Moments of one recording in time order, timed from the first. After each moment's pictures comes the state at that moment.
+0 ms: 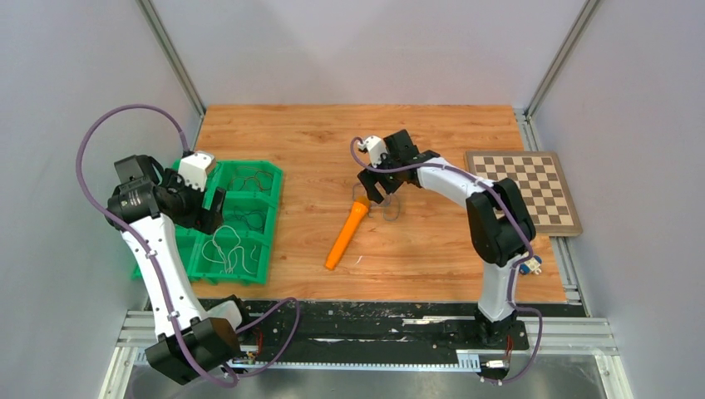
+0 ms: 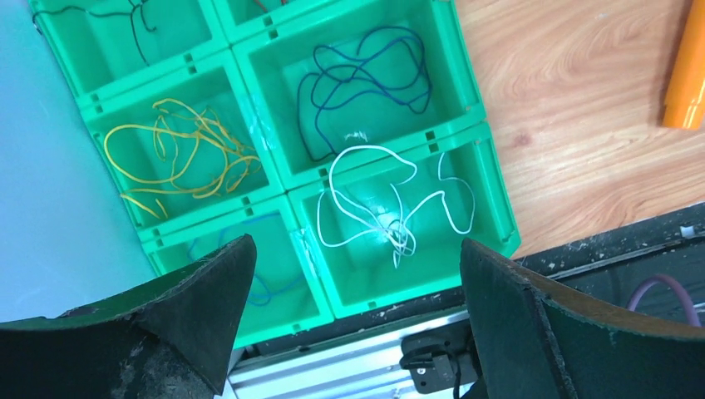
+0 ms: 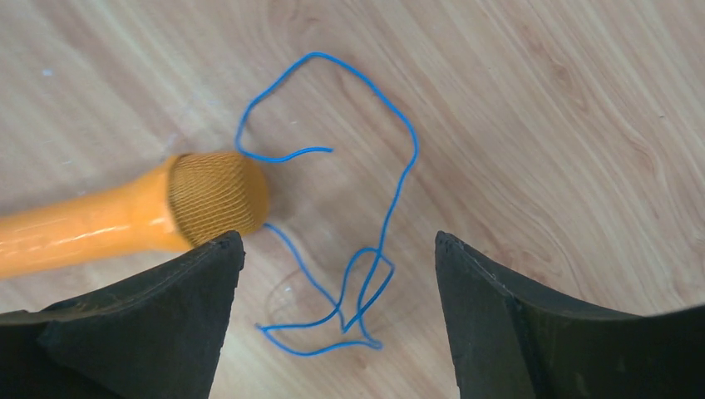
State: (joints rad) left arm 0.50 1.05 1.28 -1.27 0.44 0.77; right arm 0.51 1.91 1.39 -0.38 -0.26 -0.28
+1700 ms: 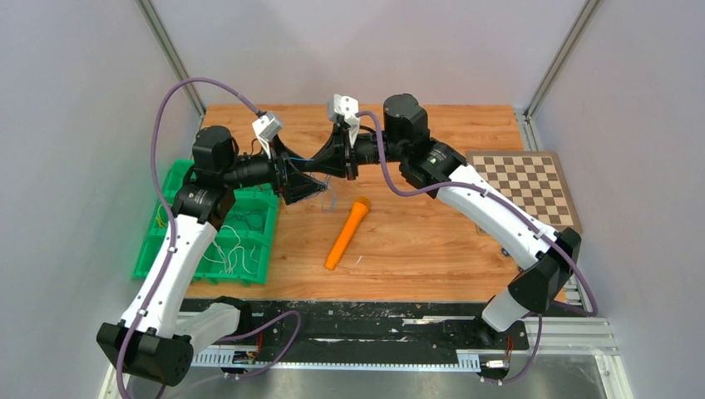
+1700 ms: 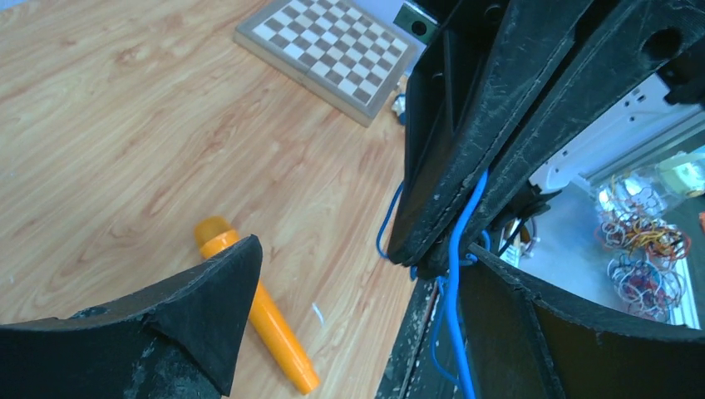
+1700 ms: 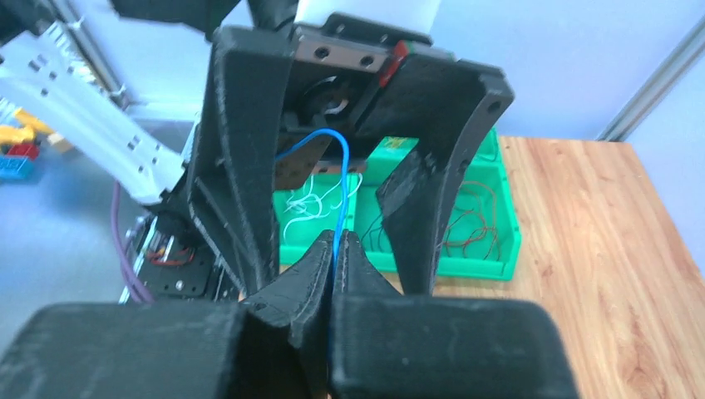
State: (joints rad) left arm -0.23 1.06 1.15 -0.37 0.97 -0.14; right arm 0.77 1.58 1.66 -0.20 -0.84 -0.15
